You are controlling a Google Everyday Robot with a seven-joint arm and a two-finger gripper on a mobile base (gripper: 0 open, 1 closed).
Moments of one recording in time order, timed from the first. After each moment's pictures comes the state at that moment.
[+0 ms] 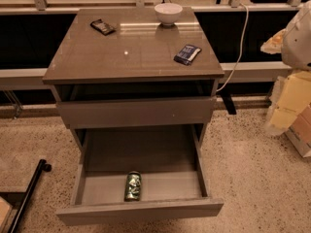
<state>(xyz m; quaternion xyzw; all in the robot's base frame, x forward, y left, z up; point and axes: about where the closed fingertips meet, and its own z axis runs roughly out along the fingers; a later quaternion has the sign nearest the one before) 0.438 -0.217 0.976 -0.60 0.78 -0.03 0.16</state>
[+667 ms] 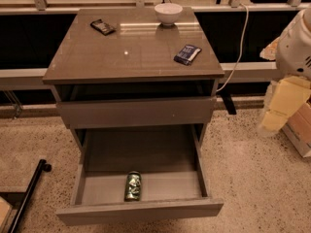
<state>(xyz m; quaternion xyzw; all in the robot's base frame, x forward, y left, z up) 0.443 -0.215 0.962 -0.58 0.80 -0.03 0.15</state>
